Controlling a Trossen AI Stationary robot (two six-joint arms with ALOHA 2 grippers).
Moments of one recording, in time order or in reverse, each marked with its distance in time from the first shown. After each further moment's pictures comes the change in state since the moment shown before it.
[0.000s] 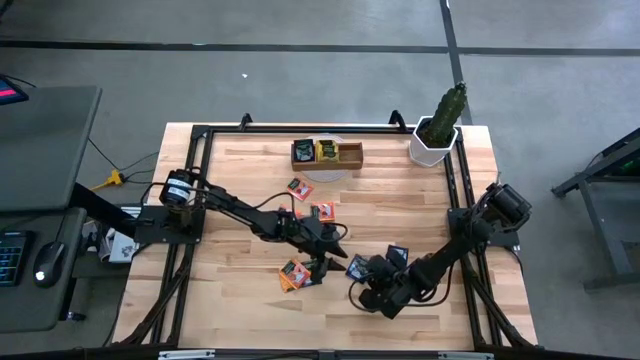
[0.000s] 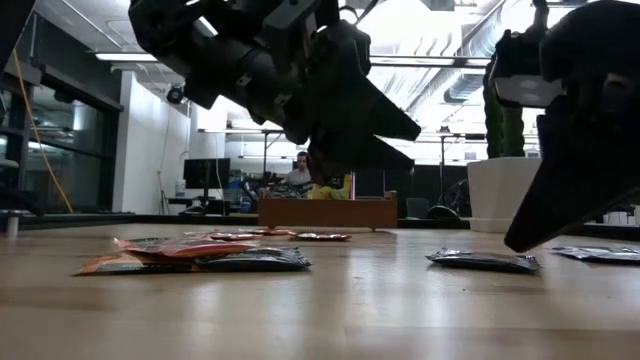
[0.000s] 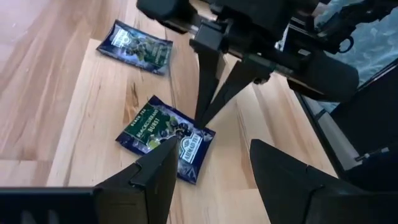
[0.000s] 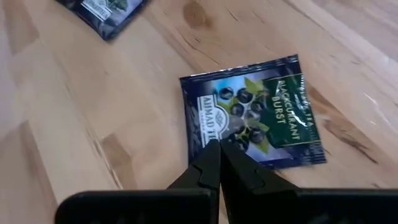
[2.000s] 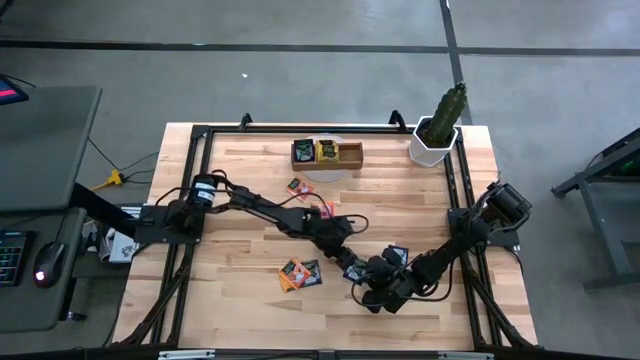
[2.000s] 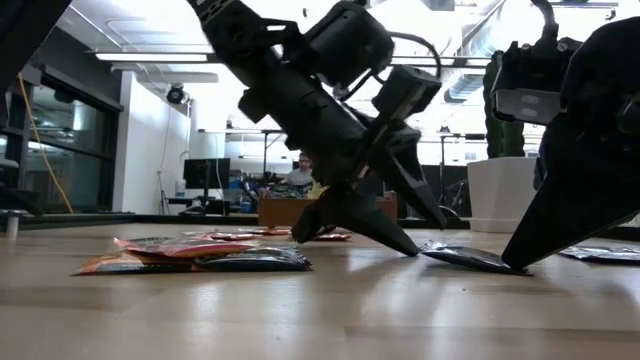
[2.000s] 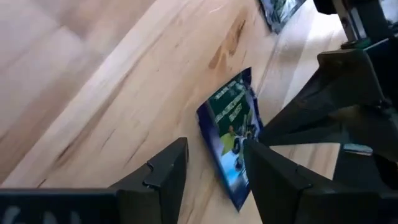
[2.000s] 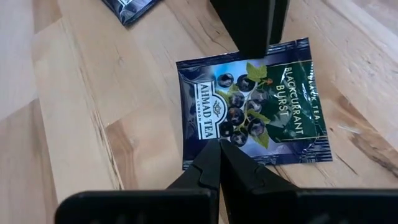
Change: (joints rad) left arm 0.060 0.220 0.316 -0.452 0.058 -0.585; right arm -0.017 0.000 -0.104 0.215 -0.040 -0.160
